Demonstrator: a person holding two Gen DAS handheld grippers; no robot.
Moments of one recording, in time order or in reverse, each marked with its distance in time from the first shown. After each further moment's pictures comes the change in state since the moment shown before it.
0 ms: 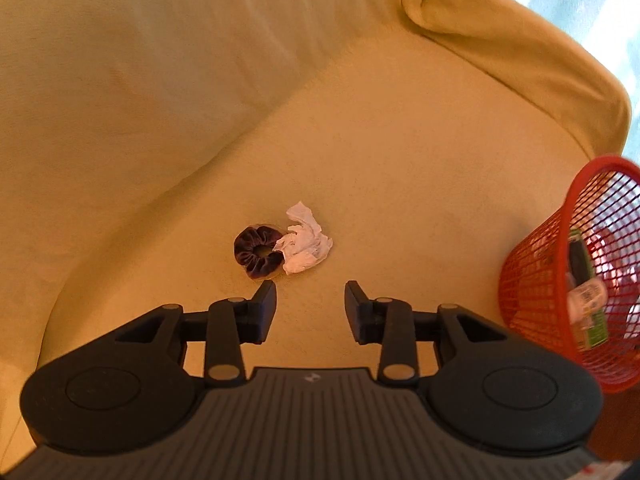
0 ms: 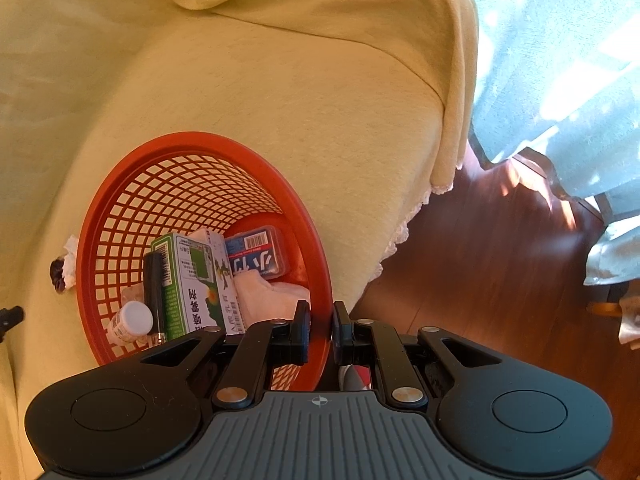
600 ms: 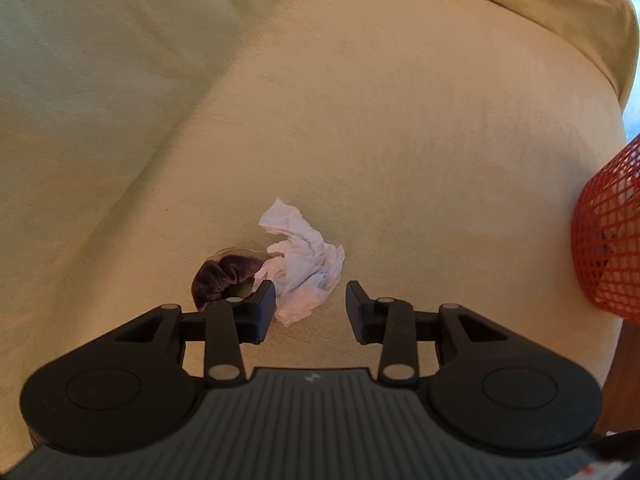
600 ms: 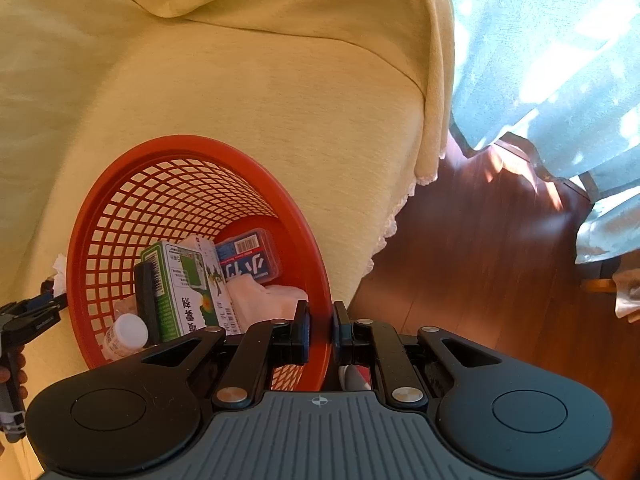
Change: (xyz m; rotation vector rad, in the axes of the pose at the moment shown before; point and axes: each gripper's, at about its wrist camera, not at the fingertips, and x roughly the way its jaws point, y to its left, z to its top) left arm 0.125 -0.007 0.012 0.237 0.057 -0.021; right arm 0.005 -0.002 -0.002 0.071 -0.004 -0.042
